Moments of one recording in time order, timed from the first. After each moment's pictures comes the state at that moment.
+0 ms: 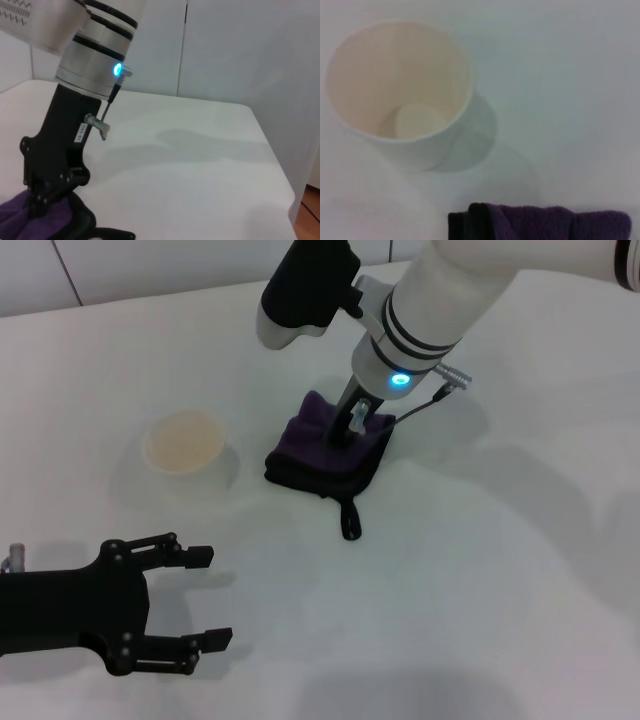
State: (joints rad) left arm -0.31 -2.08 1.00 0.94 1.94 1.75 -1.29; right arm 1.15 2.02 -1.89 -0.60 -2.24 -0.93 2.57
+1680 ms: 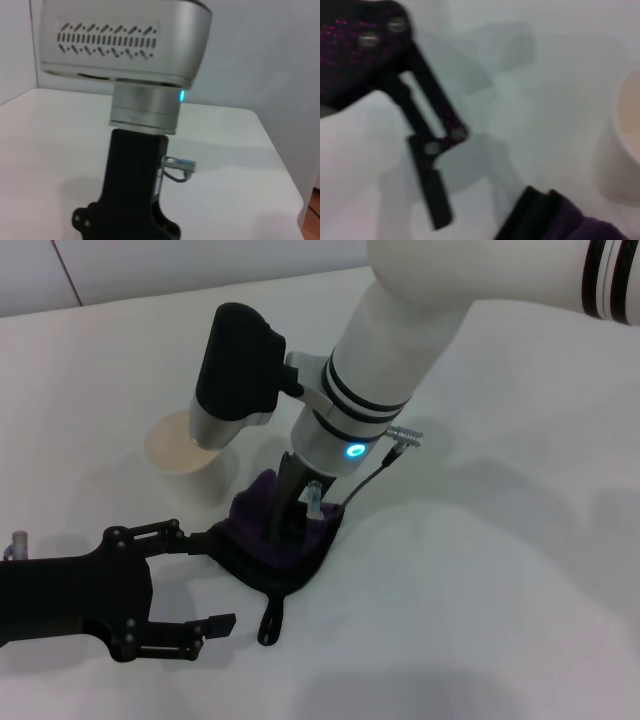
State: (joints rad) left arm -0.33 -2.08 1.01 0.93 1.92 1.73 -1.28; right arm 1.17 2.03 -2.11 -0.70 -1.93 -1.02 2.40
